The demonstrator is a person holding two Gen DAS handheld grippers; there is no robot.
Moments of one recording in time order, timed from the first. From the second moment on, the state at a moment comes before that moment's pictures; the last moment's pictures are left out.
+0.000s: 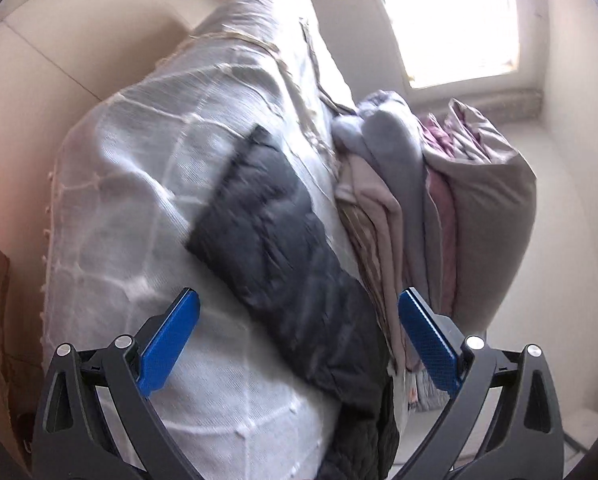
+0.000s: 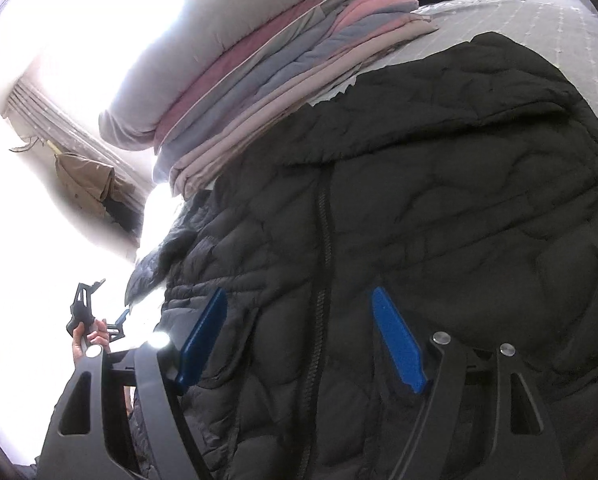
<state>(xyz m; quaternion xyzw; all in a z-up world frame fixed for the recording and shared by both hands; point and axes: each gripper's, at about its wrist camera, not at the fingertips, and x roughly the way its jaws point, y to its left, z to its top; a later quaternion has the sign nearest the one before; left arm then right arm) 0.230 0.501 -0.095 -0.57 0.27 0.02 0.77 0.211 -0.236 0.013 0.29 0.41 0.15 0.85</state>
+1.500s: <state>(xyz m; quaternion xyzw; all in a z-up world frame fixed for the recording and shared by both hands) 0.327 0.253 0.113 -0.39 0.22 -0.20 0.87 0.196 -0.300 0.037 0.42 0.35 0.15 0.83</state>
